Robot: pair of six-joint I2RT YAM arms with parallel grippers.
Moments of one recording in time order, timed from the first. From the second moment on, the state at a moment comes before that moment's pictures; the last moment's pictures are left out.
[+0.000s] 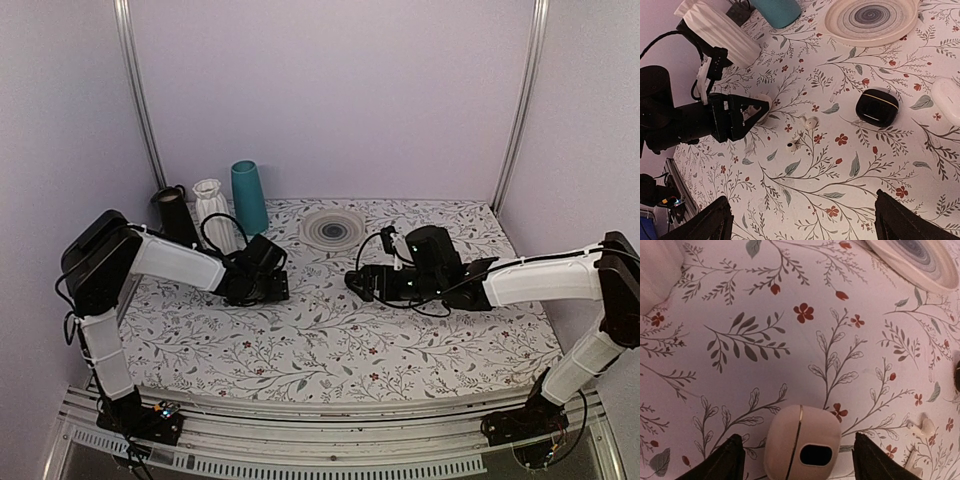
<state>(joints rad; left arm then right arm) -0.72 1.90 1.03 -0.08 -0.36 -0.69 0.82 1.56 0.86 0.12 -0.07 0.60</state>
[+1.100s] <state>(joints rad) -0.66 1.71 0.79 -0.12 -0.40 -0.84 0.82 1.51 0.82 0.16 -0.08 0.59</state>
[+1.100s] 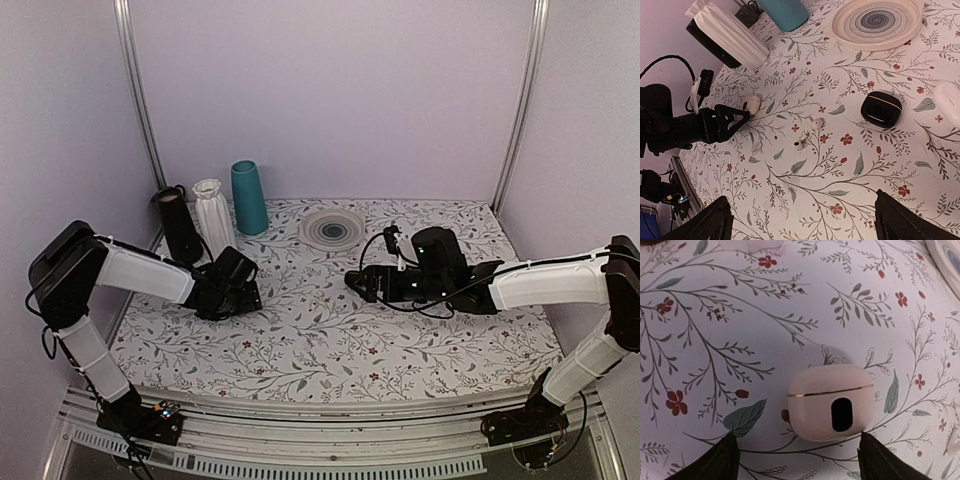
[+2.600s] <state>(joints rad) -0.69 1.90 1.00 -0.15 -0.51 -0.69 0.82 1.42 0.77 0.15 -0.06 0.57</state>
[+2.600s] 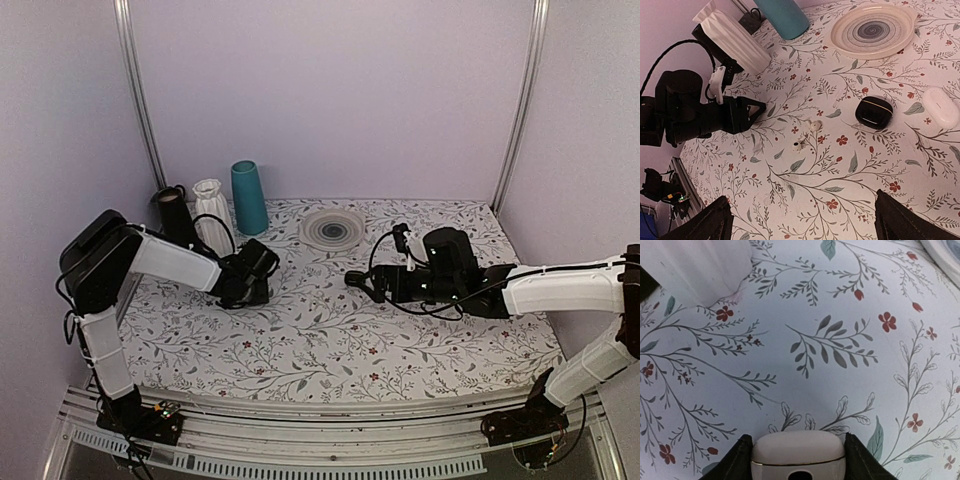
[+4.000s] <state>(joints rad) -1.06 1.53 0.82 0.58 -0.24 0.09 0.82 1.37 0.83 0.27 -0.28 0.75</state>
